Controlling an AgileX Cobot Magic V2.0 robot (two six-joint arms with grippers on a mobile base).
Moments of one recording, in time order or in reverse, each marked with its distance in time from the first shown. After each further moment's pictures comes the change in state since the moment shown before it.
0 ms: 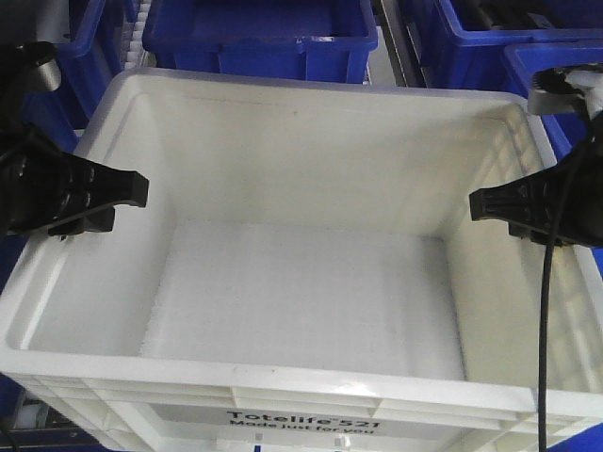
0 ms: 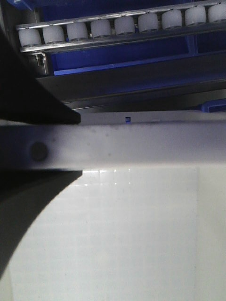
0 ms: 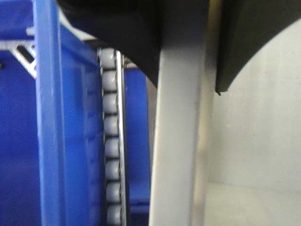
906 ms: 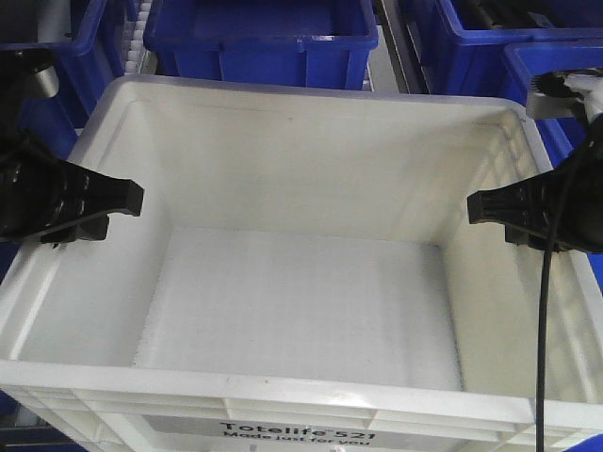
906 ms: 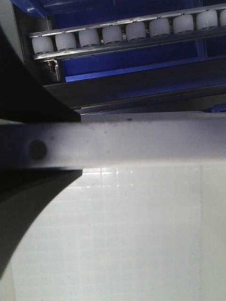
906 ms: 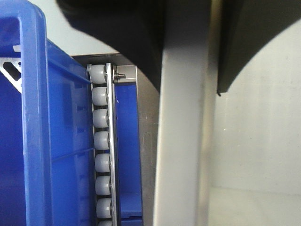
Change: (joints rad) left arm 0.000 -0.015 0.000 -0.003 0.046 0.018; right arm 0.000 0.000 0.000 0.064 0.040 -0.003
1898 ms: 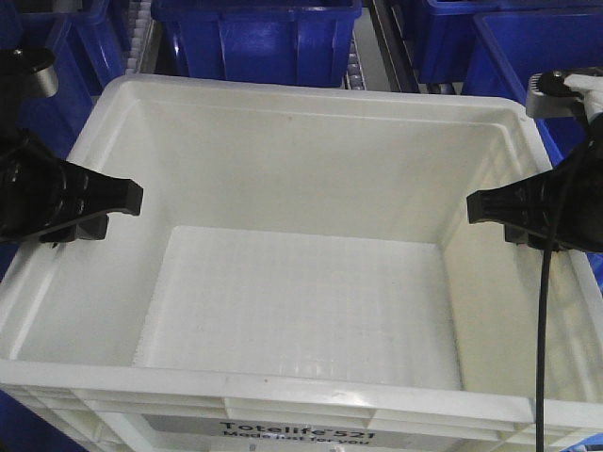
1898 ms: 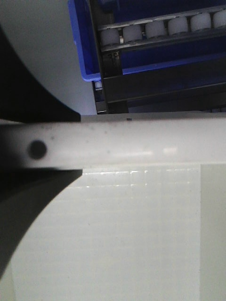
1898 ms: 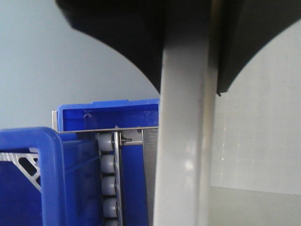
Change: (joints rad) left arm 0.000 0.000 0.000 0.001 -0.001 0.000; right arm 0.000 0.000 0.000 0.000 -0.003 0.000
